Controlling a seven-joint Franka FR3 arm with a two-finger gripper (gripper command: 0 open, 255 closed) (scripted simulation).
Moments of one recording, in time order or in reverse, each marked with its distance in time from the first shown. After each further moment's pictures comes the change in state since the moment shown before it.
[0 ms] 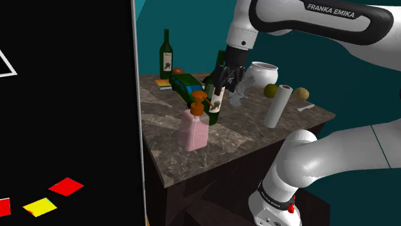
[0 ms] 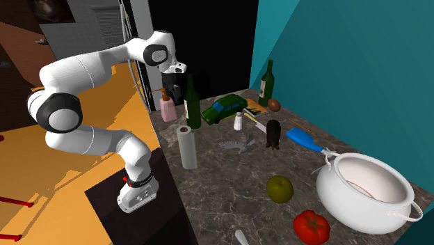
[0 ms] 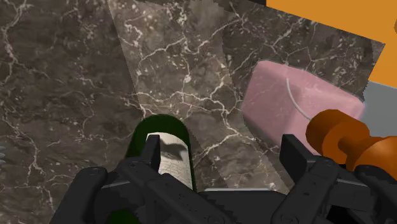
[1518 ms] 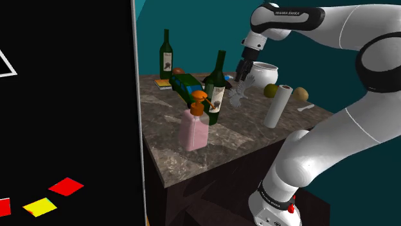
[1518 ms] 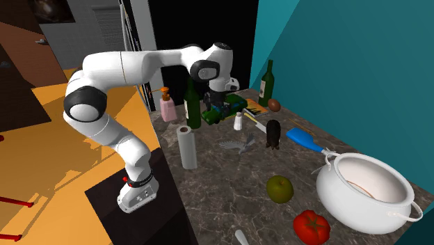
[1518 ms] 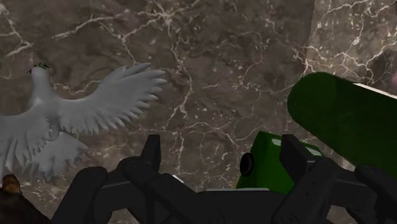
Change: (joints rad) arm -0.020 0.356 -0.555 0.259 -0.136 0.094 -0.696
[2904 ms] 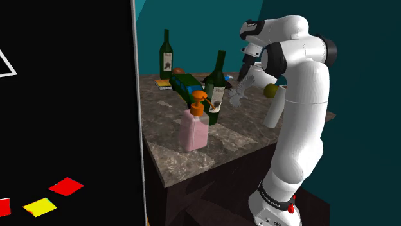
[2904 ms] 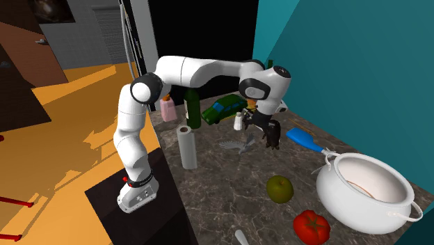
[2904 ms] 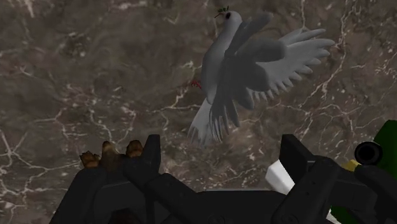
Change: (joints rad) arm -0.167 0.768 -0.308 0.574 0.465 -0.098 -0.670
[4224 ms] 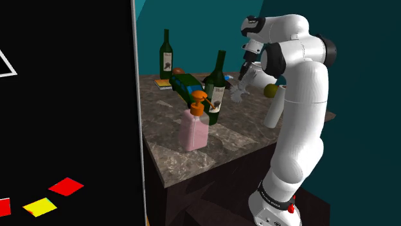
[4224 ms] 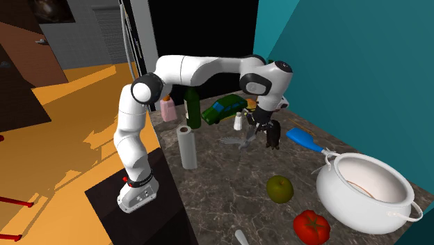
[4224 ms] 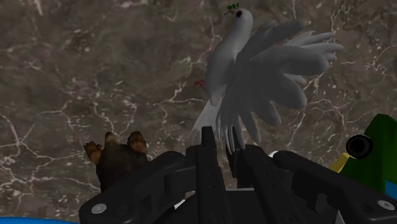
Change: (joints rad) arm -0.016 0.010 0.000 0.061 0.006 -0.051 0.007
